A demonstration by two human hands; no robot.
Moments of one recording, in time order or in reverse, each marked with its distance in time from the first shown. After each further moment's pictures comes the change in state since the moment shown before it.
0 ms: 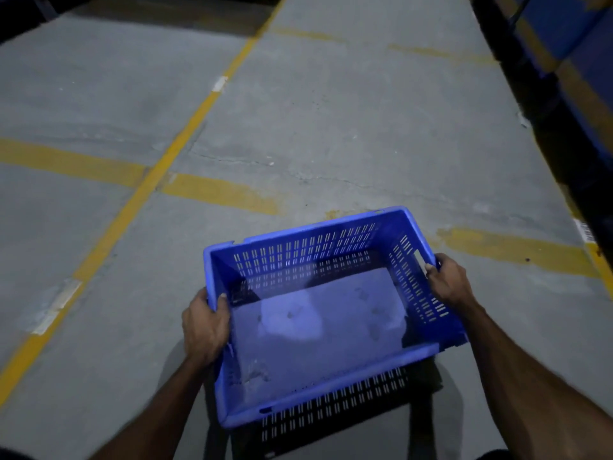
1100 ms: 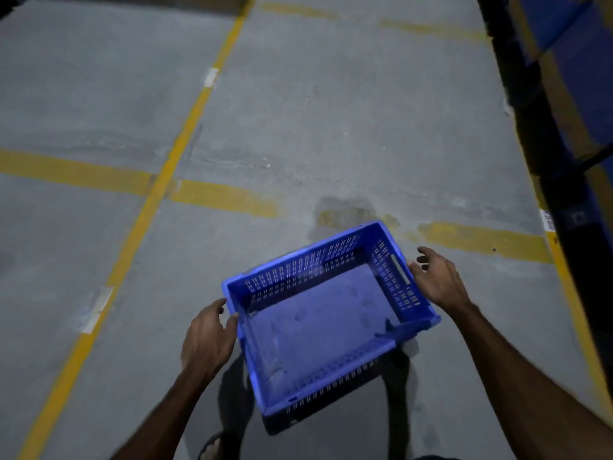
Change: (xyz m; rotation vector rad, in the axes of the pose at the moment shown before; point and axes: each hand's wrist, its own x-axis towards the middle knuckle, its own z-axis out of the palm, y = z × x) left_hand -0.024 0.082 -0.104 0.405 -0.336 -0.003; right_hand -0.064 -0.089 -0.110 -0.076 -0.149 0.012
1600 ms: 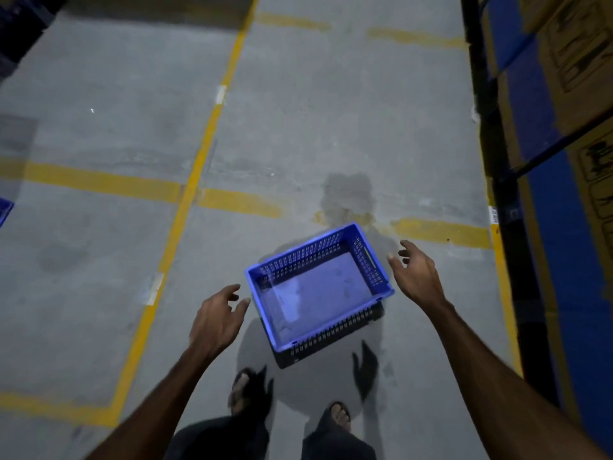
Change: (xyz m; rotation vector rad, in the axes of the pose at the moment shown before) left_hand -0.154 0.126 -0.224 0.003 -0.106 0.077; right_hand -0.171 -0.104 -0.196 0.155 0.005 0.016
